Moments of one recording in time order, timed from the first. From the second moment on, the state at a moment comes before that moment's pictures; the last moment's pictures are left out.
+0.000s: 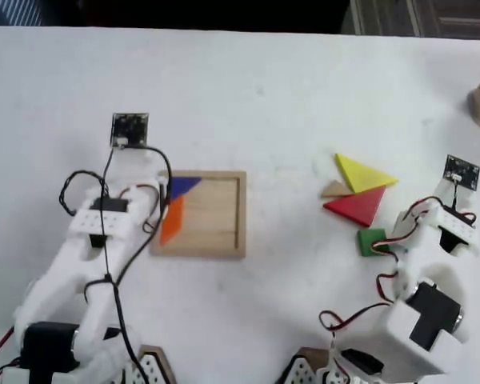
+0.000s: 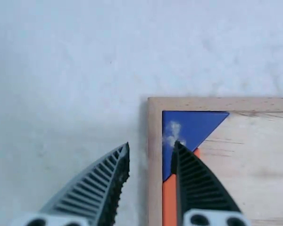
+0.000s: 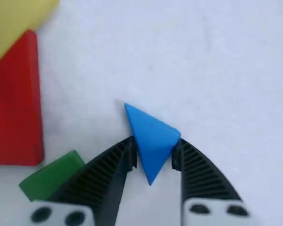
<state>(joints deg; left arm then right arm) -1.6 -17.5 56.4 27.2 4.4 31.2 2.9 39.6 40.0 12.5</state>
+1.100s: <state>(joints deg) -1.6 -17.5 56.4 27.2 4.4 31.2 -13.1 53.8 35.7 12.6</state>
